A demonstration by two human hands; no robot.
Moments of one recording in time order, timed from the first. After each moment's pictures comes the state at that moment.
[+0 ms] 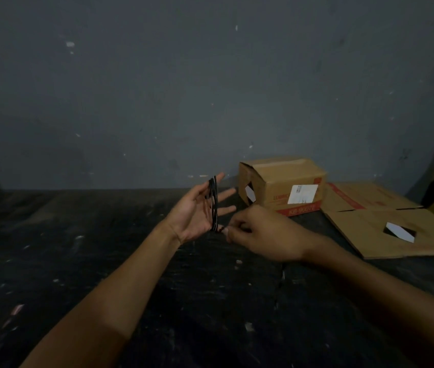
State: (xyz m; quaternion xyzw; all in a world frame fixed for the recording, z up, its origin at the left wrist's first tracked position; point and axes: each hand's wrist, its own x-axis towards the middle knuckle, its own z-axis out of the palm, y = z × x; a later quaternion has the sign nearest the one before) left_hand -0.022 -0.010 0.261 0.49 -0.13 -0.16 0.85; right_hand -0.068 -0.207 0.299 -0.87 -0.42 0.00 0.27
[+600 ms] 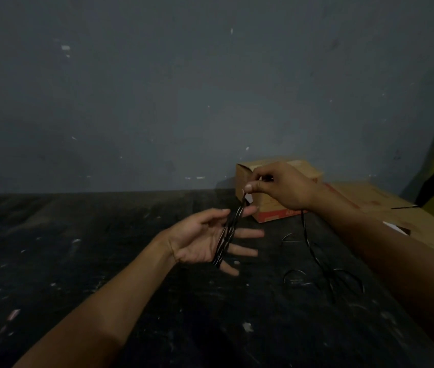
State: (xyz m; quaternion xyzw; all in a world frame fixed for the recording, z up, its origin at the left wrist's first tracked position) left_hand -0.057 -0.023 0.261 0.51 -0.23 -0.40 0.72; right_hand 0.000 -0.237 0.336 -0.87 -0.37 -0.10 0.31
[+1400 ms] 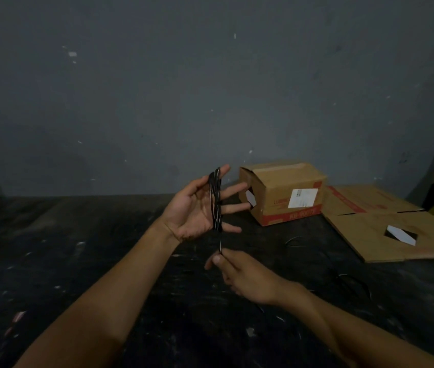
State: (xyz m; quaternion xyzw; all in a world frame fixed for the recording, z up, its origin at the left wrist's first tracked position) left_hand -0.039 -0.012 0.290 0.46 -0.22 -0.23 0.83; right_hand -0.077 -0.182 0.221 -0.82 -0.37 0.11 0.42
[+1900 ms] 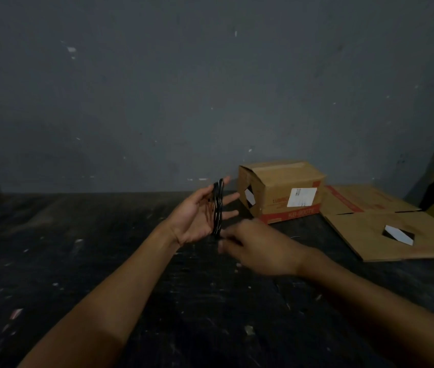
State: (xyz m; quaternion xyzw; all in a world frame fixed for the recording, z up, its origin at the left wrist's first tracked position) left_hand -0.031 -0.013 0.271 0.49 -0.13 -0.19 0.84; right_hand -0.083 -0.196 0.292 -0.88 -0.42 0.03 0.24
